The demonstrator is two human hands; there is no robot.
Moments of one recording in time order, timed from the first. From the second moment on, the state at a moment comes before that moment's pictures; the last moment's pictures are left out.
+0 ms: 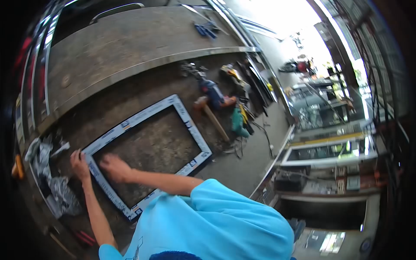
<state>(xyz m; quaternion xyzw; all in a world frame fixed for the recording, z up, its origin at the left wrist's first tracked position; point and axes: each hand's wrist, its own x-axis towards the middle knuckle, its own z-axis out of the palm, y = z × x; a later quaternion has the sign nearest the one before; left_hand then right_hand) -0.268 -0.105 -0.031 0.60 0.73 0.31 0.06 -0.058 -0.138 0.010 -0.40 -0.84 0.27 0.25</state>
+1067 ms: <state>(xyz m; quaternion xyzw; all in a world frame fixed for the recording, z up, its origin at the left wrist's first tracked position) 0.006 -0.376 0.067 0.28 0.95 -0.04 0.11 1.075 0.076 -0.039 -0.84 -0.46 -0.29 -0.03</state>
